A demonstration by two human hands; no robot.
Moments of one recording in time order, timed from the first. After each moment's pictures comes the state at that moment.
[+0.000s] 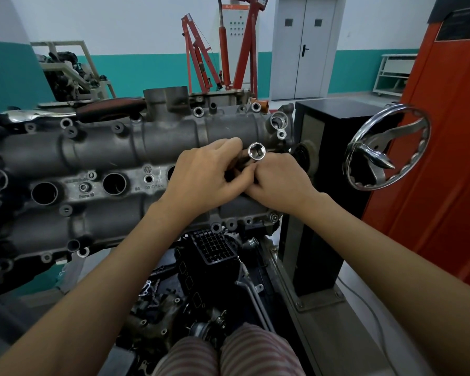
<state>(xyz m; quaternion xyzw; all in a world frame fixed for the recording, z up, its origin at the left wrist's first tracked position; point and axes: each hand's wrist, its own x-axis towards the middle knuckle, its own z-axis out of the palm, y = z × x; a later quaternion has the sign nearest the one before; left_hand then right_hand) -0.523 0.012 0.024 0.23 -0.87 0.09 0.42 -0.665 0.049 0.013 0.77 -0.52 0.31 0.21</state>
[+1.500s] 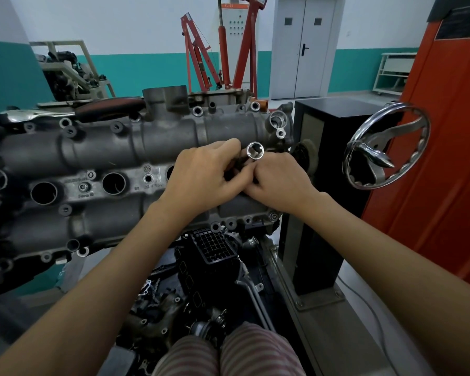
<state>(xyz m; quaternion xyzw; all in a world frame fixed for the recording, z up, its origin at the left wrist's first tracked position) -0.522 0.010 0.023 0.23 -0.87 0.09 0.43 -0.666 0.050 0.012 0.76 -0.53 0.31 0.22</state>
